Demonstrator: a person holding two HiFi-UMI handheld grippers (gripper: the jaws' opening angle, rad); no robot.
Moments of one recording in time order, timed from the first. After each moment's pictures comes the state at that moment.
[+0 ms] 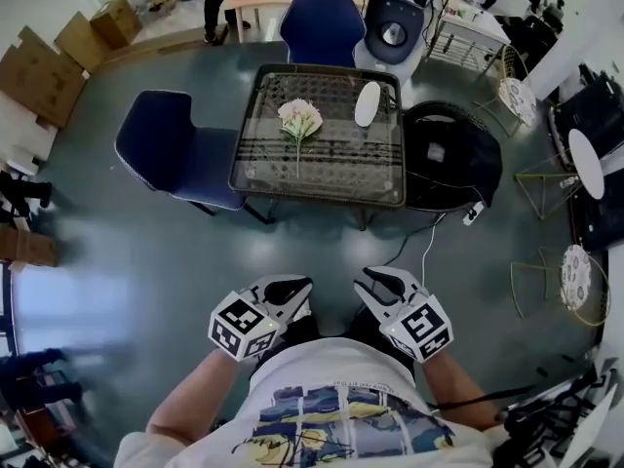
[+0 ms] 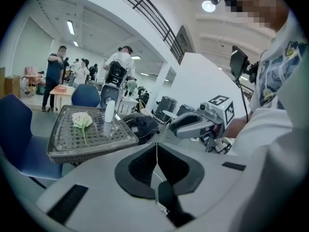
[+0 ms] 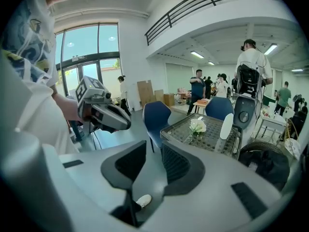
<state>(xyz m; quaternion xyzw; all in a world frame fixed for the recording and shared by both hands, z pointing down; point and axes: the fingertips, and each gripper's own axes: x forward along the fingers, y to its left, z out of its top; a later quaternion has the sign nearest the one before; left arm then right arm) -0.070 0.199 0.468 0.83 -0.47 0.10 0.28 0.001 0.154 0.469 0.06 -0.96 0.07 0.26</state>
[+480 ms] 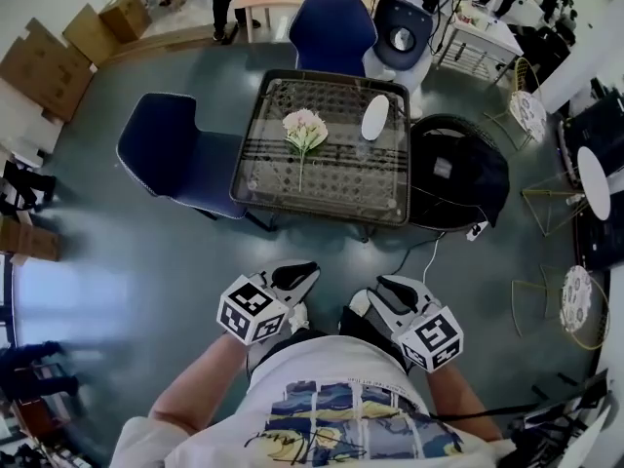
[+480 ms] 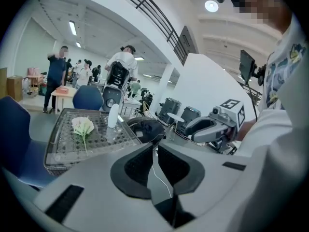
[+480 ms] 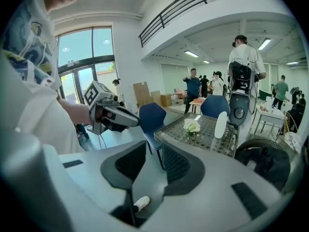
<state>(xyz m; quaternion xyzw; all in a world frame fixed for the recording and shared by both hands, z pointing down) -0.082 0.118 0.480 0.82 -0.49 0.09 0.29 0.019 0.098 0.471 0.07 -0.96 0.10 0.26</state>
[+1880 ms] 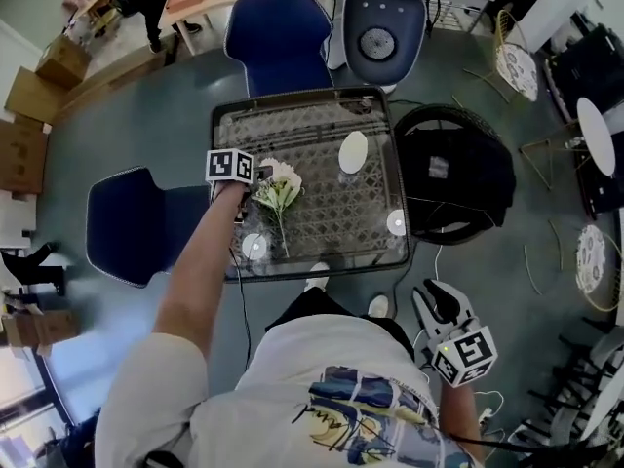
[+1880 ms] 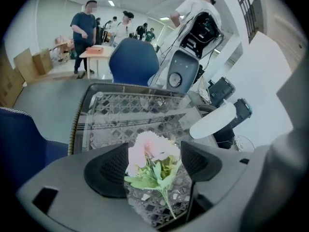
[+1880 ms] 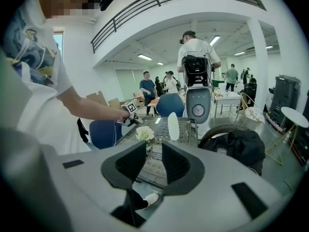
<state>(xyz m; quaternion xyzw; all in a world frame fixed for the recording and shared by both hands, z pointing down) -0.413 -0.305 0.702 0.63 -0.54 0.24 0.51 -0.002 -0.132 0.479 0.32 -0.90 0.20 0.24</state>
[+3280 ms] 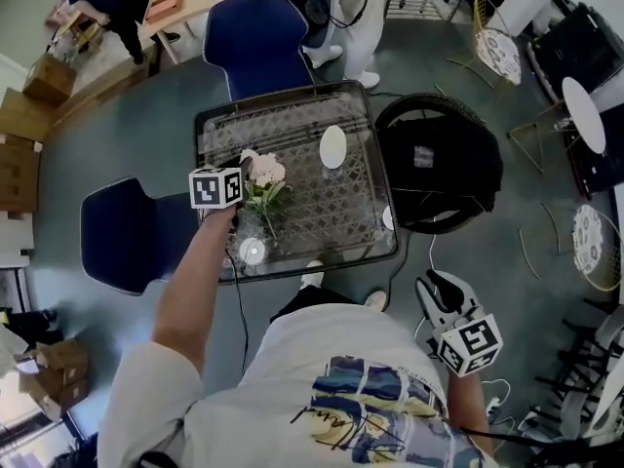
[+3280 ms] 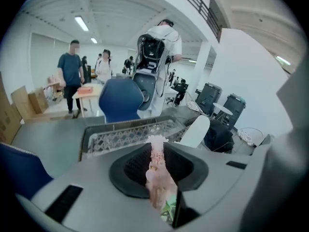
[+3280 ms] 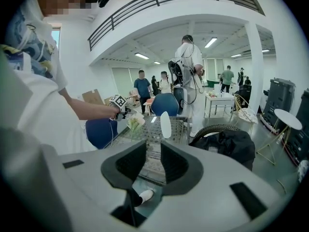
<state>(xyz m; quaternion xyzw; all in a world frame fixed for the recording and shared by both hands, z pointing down) -0.370 -0.318 0.618 0.71 -0.59 0.21 0.33 0.044 -0.140 0.484 0.34 -0.89 0.19 0.25</state>
